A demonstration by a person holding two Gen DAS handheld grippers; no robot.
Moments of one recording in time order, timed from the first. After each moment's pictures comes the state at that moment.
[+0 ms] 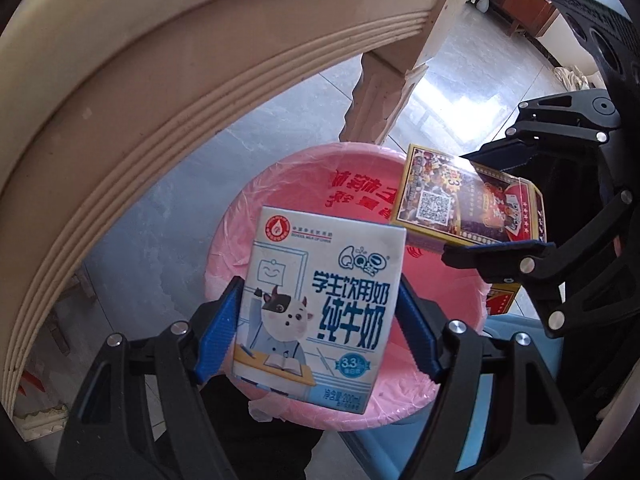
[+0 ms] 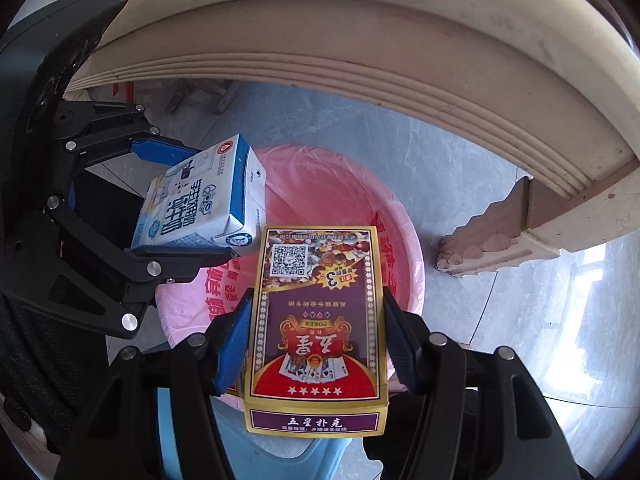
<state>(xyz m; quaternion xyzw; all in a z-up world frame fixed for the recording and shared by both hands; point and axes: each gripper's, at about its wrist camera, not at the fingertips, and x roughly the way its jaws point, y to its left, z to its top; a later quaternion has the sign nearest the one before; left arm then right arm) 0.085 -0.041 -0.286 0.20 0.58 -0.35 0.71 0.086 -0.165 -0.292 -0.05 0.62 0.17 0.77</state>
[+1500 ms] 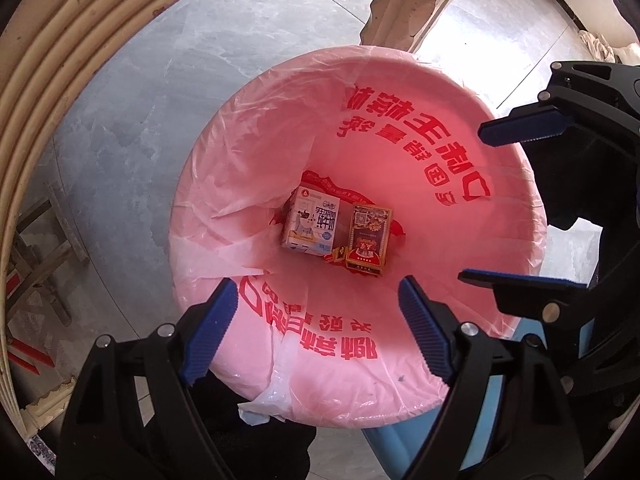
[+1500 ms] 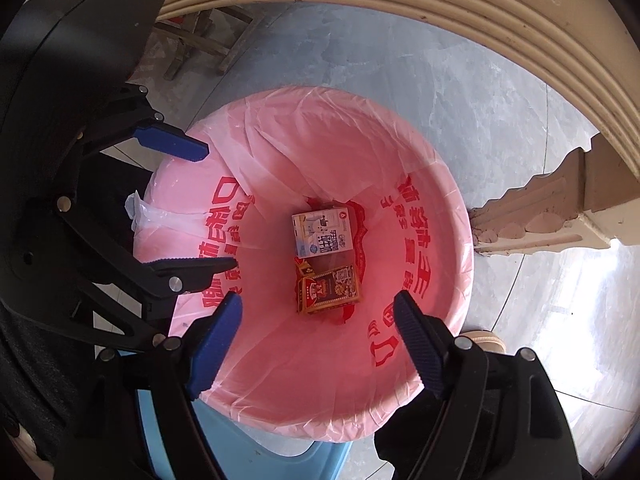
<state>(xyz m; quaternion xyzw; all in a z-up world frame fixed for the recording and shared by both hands) 0.083 -0.068 -0.345 0.25 0.65 -0.30 0.65 0.096 -0.147 -0.342 -0.05 0.66 0.20 0.72</state>
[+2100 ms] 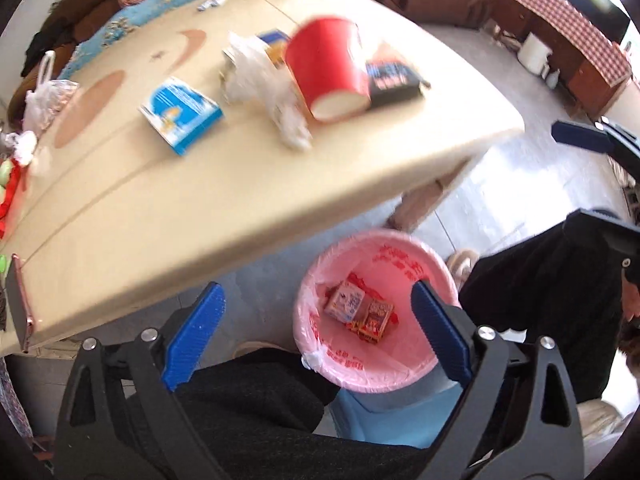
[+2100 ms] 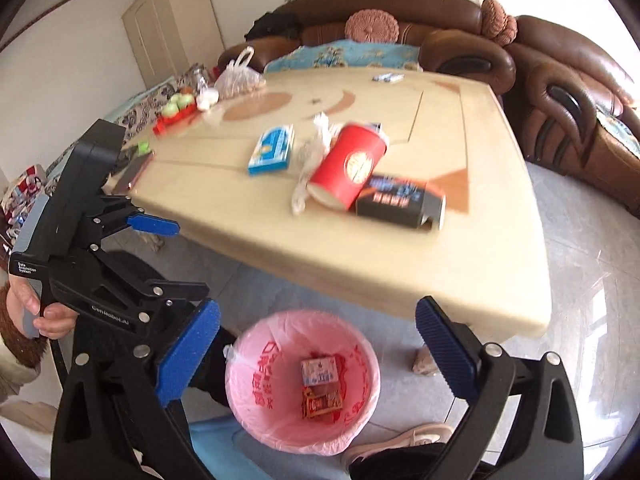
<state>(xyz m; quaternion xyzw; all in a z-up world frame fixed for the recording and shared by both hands) 0.082 -0.008 -0.085 0.13 0.53 -0.20 0.81 0.070 -0.212 -0.068 0.01 0.42 0.20 0.89</state>
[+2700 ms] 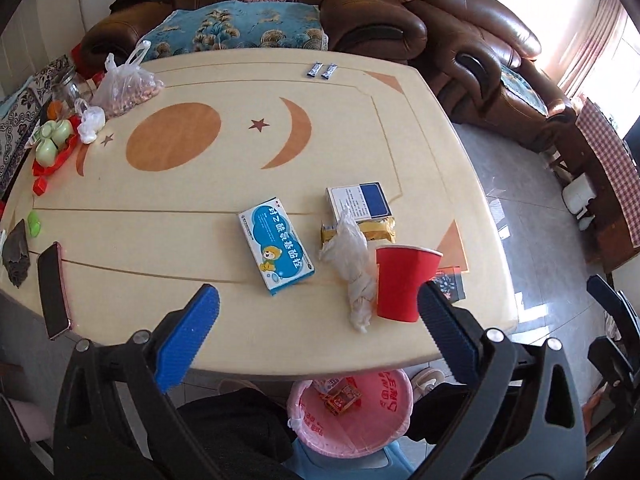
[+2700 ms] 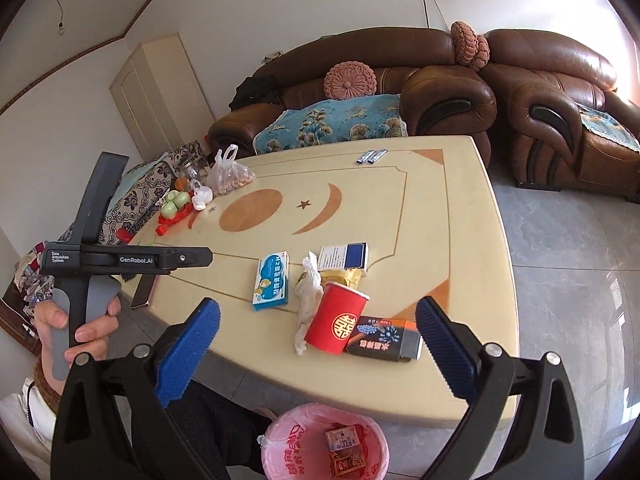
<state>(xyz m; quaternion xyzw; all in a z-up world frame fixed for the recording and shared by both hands) 0.209 0.029 0.026 -0.02 0.52 -0.08 0.85 0.151 -0.240 0.038 0.09 0.36 0.18 0.91</state>
